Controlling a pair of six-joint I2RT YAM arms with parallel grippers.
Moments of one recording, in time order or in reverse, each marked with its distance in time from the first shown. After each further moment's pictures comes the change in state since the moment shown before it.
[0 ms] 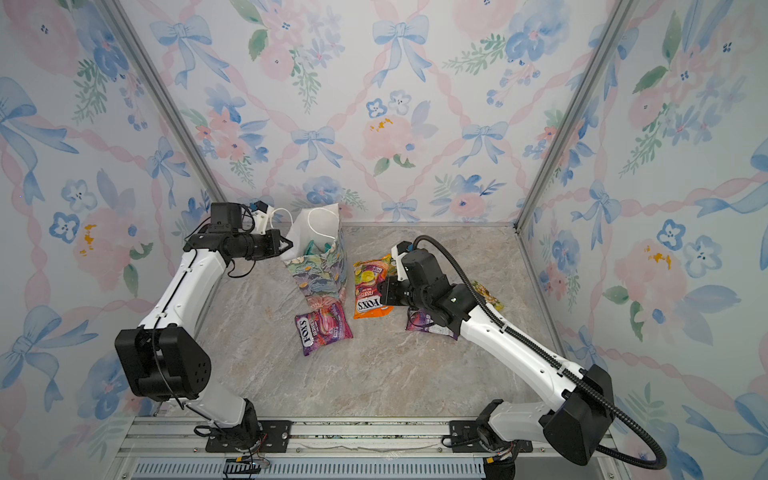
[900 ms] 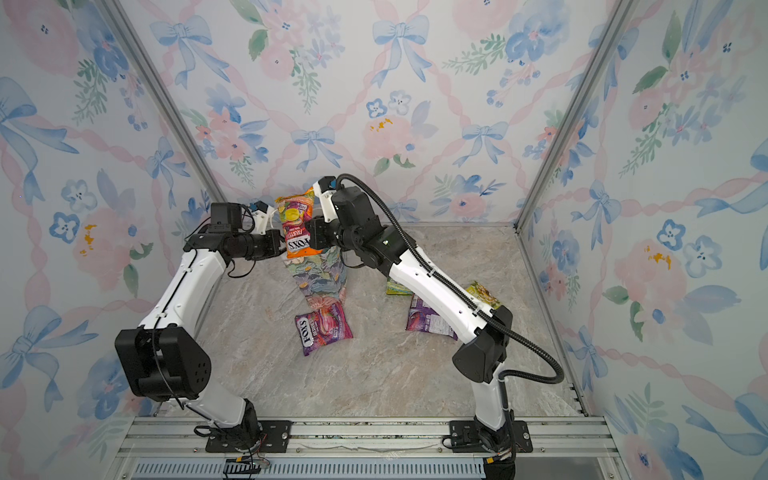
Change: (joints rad) left arm 0.000 0.000 0.000 0.000 0.004 0.000; right arm 0.113 0.682 1.025 -0.063 0.028 -0.220
